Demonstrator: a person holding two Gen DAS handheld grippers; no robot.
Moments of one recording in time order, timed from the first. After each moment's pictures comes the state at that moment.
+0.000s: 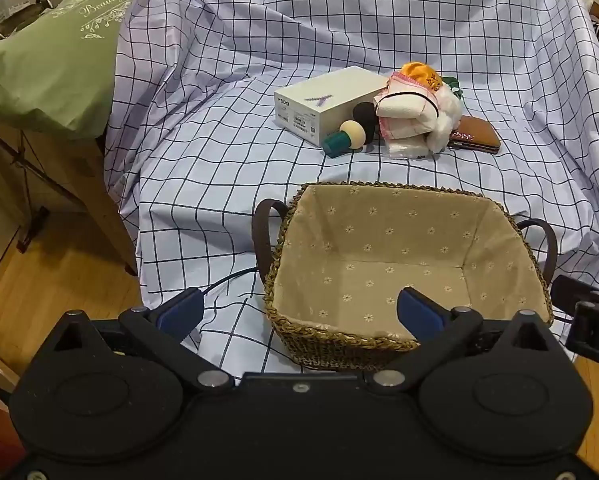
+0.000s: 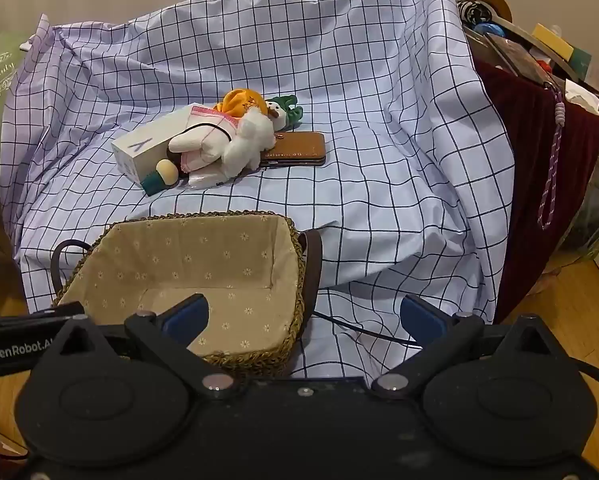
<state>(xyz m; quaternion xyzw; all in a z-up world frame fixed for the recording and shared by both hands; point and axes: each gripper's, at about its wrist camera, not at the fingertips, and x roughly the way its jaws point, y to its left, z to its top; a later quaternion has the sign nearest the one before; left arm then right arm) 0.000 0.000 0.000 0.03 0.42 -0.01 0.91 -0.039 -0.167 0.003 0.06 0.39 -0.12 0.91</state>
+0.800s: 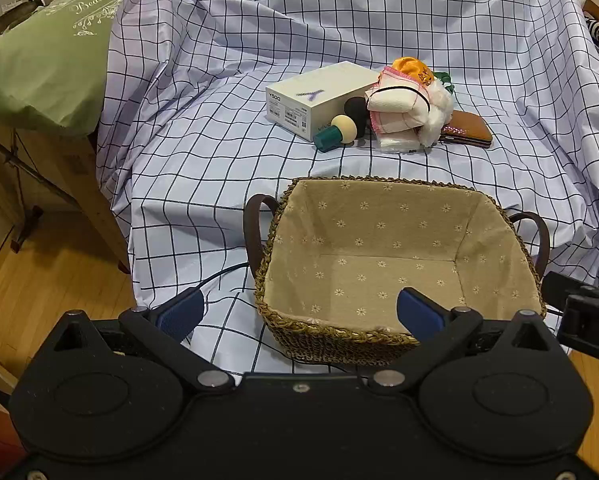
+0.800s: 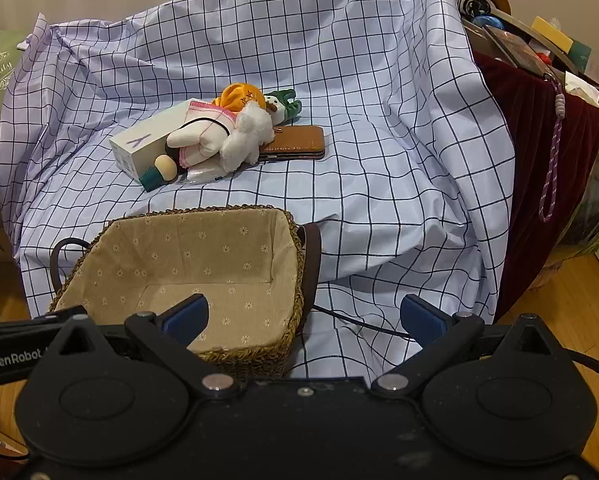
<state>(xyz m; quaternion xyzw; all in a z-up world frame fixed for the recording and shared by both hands) -0.001 0.000 -0.002 0.03 0.42 -0.03 0.90 -0.038 -0.168 0.002 0.06 0.40 -0.12 0.91</state>
